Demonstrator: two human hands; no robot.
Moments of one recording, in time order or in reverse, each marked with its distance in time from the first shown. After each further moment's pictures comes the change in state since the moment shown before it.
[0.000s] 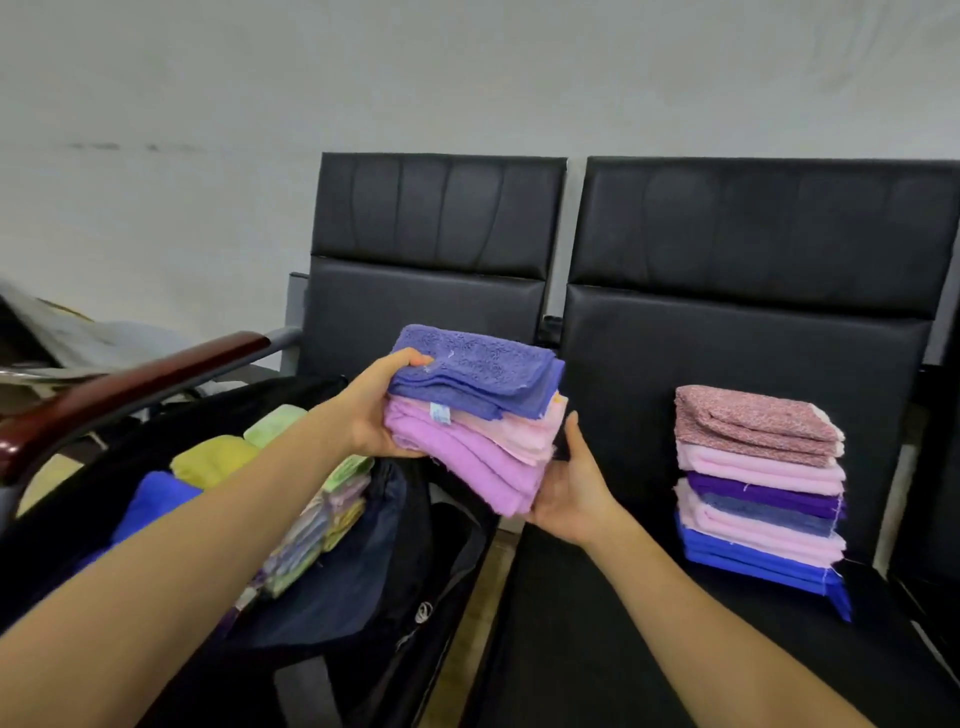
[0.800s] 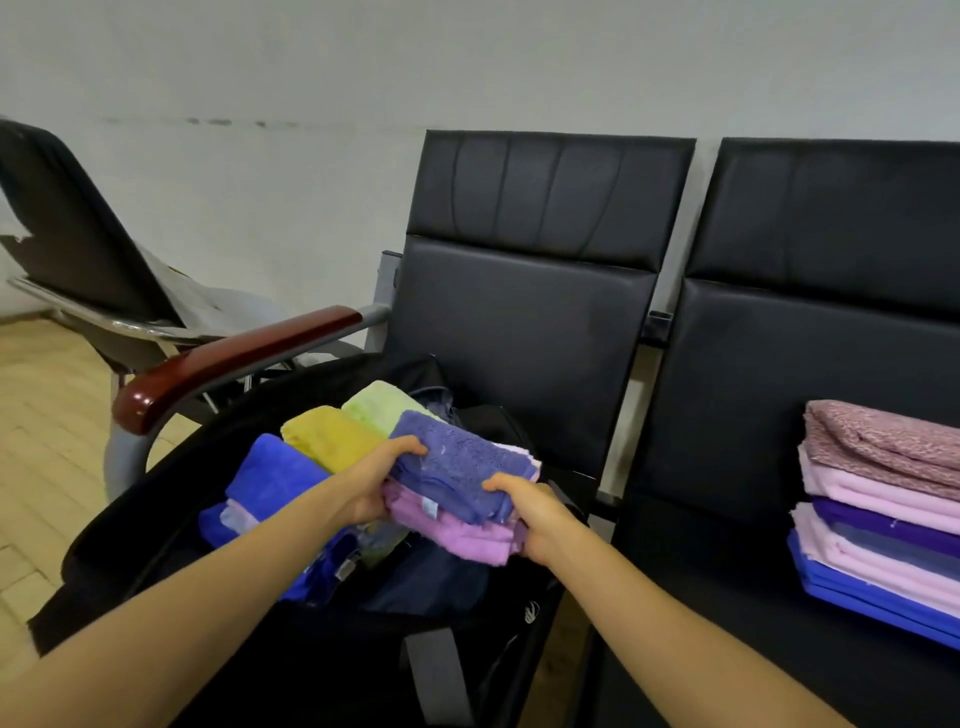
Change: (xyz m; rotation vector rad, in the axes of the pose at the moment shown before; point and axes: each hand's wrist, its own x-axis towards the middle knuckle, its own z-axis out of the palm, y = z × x) left_hand -0.008 -0.083 -0.129 0.009 0.274 -0.038; right_hand 0.086 0.122 0.076 -0.561 0.291 0.017
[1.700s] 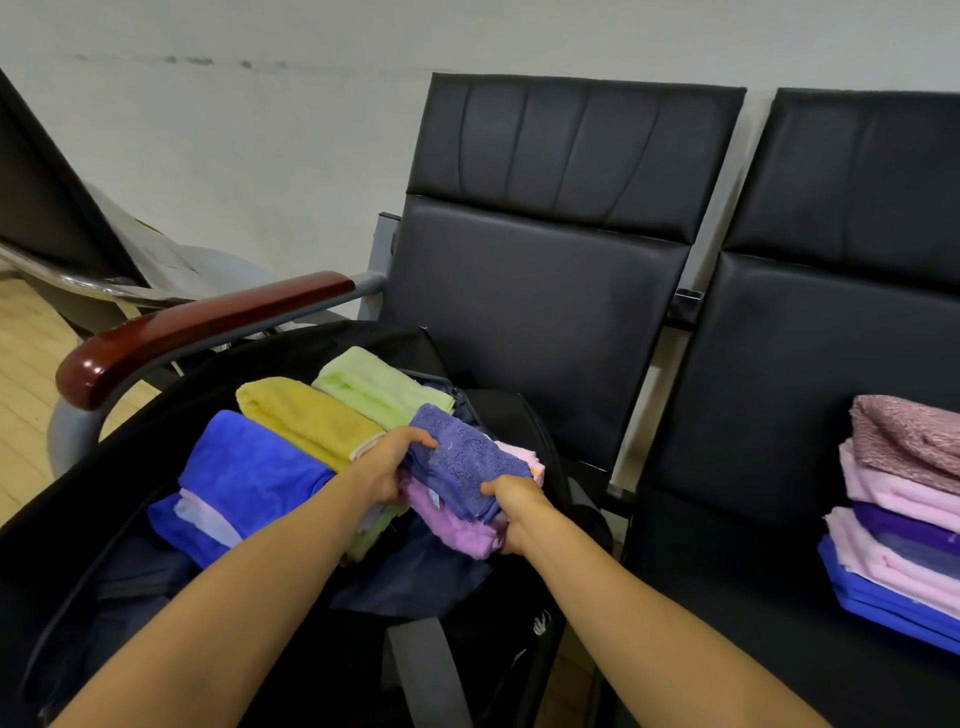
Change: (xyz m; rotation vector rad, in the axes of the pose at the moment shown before) left_hand 0.079 -0.016 0.006 -0.088 0.053 -0.090; right_hand 0.130 0.043 0.018 -0.041 0.181 0.129
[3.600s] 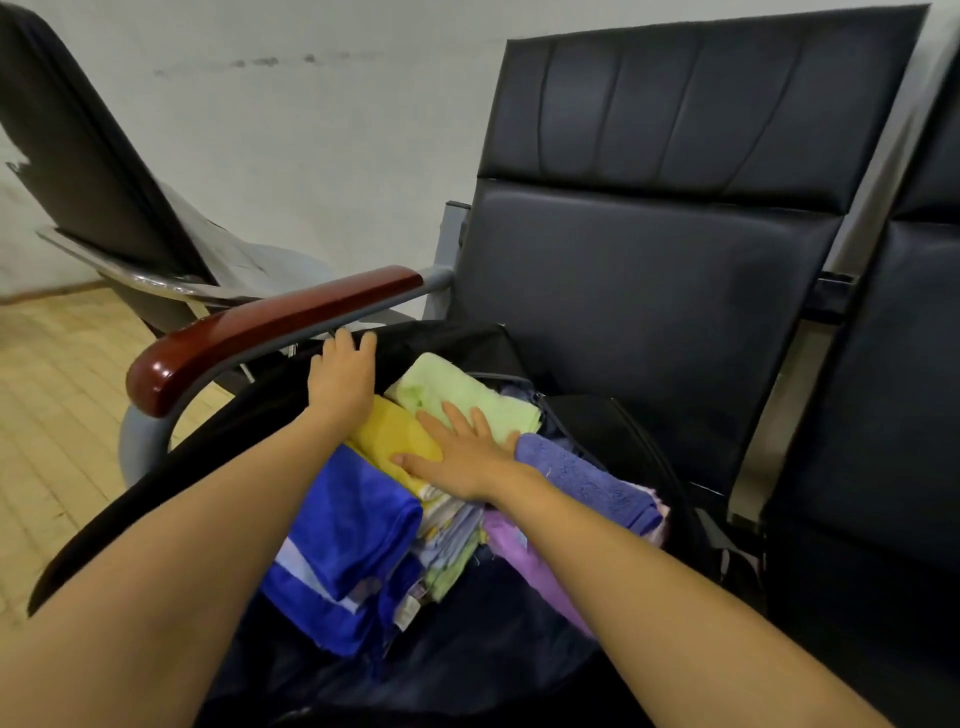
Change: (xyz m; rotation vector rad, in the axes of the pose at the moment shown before) left_hand 0.061 0.078 -0.144 1.506 0.865 0.675; right_hand -0.038 -0.048 0.121 -1.456 -0.335 -0.763
